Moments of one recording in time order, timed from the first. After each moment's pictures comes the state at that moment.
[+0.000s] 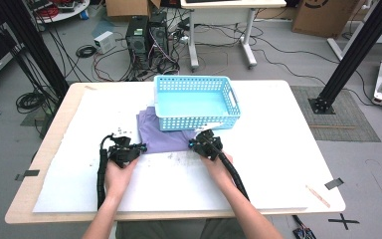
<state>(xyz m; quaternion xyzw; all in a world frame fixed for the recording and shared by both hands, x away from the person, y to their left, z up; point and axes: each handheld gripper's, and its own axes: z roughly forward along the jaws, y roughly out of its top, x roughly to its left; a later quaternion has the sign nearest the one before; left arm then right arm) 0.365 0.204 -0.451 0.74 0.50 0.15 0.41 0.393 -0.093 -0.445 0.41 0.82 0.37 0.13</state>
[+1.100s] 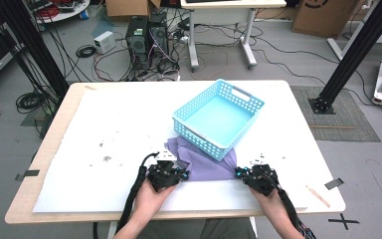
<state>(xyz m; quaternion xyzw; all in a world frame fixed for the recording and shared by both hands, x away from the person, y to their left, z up) 0.299 0.093 -0.449 0.83 0.36 0.03 0.43 0.282 -0.234 -0.448 0.43 0.81 0.38 0.13</state>
